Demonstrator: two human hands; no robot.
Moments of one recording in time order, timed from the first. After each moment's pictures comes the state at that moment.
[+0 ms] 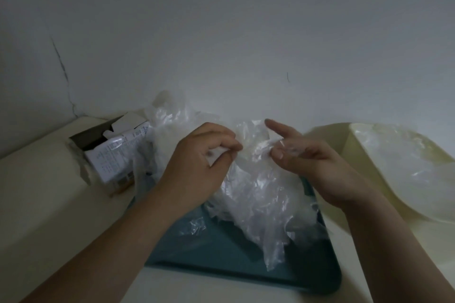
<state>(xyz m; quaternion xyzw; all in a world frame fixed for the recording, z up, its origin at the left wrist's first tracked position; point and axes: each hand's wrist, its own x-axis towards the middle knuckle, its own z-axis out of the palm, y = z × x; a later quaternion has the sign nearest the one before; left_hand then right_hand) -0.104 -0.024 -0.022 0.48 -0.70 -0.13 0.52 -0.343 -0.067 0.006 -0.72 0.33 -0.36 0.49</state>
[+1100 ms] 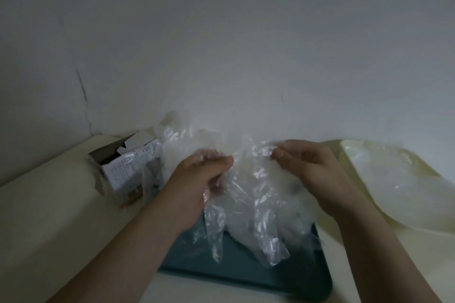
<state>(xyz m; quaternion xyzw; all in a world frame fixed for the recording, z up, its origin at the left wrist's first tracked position) -0.116 -0.008 -0.008 0.46 -0.38 -0.54 0.59 -0.338 -0.049 0.023 -0.69 0.39 -0.47 0.39</state>
